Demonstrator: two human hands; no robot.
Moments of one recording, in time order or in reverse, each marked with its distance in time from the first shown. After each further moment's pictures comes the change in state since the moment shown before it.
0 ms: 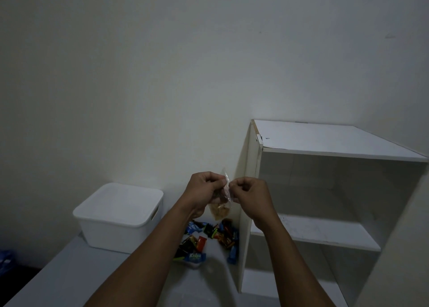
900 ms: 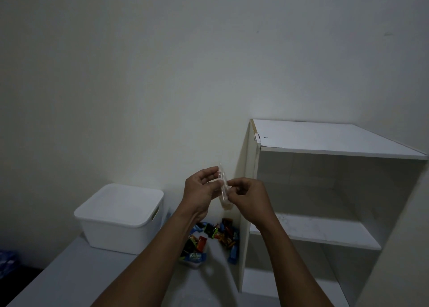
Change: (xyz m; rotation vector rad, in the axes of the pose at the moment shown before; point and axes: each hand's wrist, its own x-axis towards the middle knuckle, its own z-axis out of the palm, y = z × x) left_hand -0.001 -0.012 0.007 -0.213 0.130 0.074; right_hand -0.002 0.010 -0.004 -0.092 -0.059 -0.077
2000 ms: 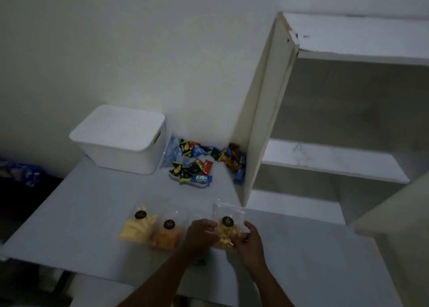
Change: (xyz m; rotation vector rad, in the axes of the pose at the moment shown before) left_hand -0.123 -0.236 -0.118 0.705 -0.103 -0.551; right_hand -0.205 0.243 0.079 -0.068 -0.042 0.811
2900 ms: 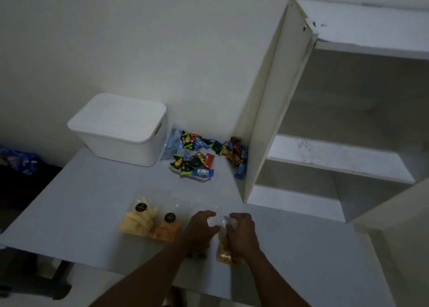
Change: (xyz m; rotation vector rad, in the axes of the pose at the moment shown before) left_hand 0.024 -0.023 0.003 0.366 -0.081 0.113; right_hand 0.038 0.015 0.024 -0.395 -0.069 -0.159
